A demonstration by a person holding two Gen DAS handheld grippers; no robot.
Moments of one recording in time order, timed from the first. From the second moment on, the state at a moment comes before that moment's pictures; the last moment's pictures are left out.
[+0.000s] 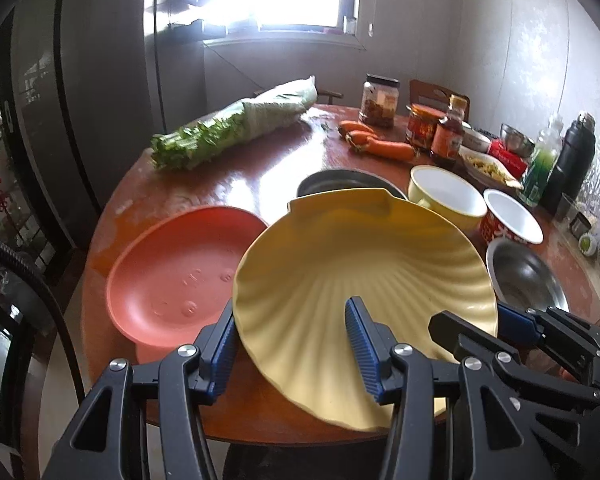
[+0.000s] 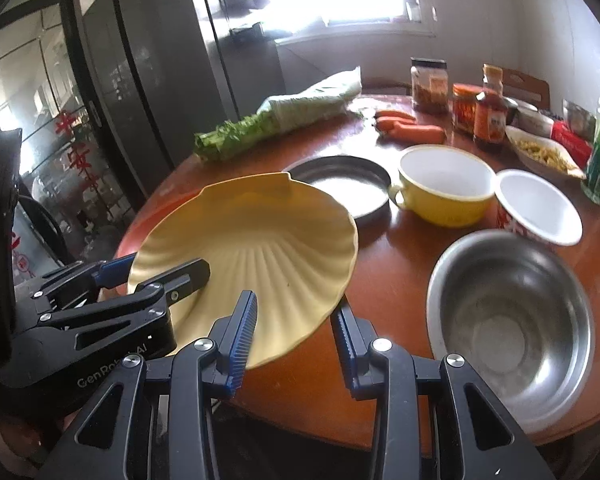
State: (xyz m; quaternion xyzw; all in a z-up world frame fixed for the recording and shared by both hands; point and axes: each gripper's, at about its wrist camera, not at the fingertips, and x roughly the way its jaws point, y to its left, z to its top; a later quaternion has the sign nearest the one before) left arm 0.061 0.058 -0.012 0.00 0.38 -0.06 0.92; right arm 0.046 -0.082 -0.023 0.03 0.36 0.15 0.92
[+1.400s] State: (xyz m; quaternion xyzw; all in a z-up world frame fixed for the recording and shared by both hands) left arm 0.110 0.153 -0.035 -0.04 0.41 0.05 0.91; right arm 0.131 0.028 -0.033 -0.05 0.37 0.23 0.90
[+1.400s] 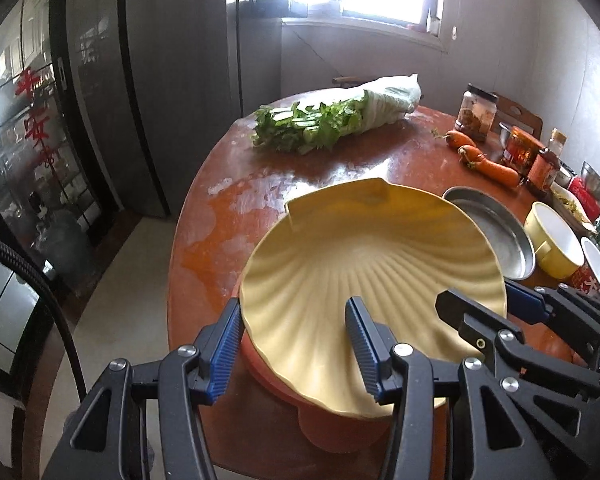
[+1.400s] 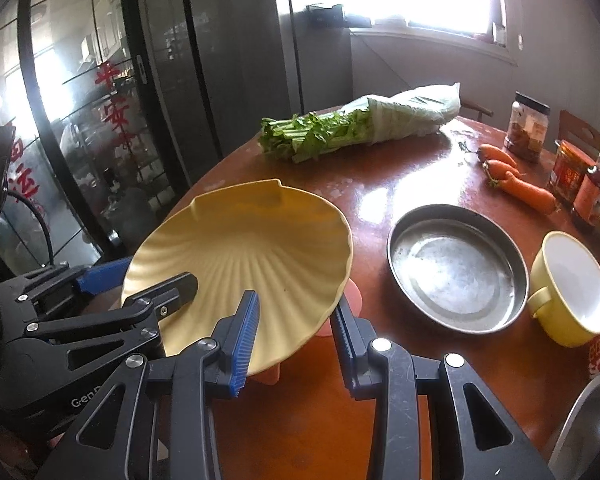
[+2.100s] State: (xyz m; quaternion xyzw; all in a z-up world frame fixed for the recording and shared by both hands) left arm 0.112 0.154 -0.042 -0.04 0.41 0.08 0.91; right arm 0.136 0.032 -0.040 -0.07 0.37 0.22 0.90
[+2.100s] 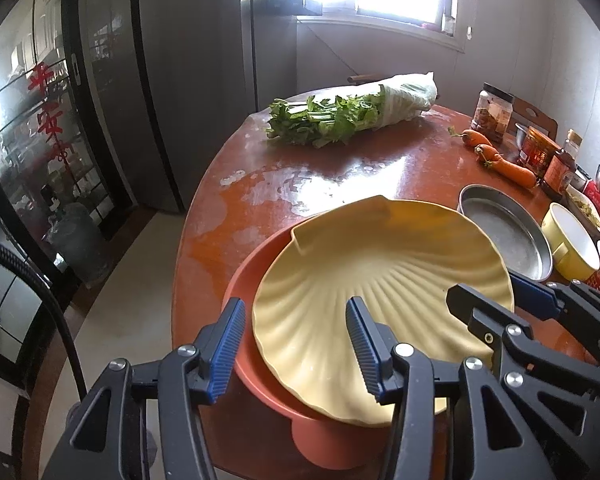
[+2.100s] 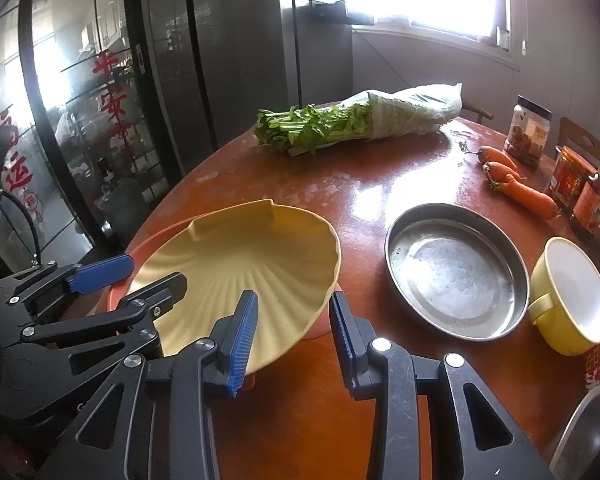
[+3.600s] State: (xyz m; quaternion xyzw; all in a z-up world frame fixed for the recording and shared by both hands) left arm 0.094 0.127 -0.007 -0.03 0.36 0.06 0.93; right arm 0.118 -0.021 -0.015 -0.01 0.37 0.18 0.91
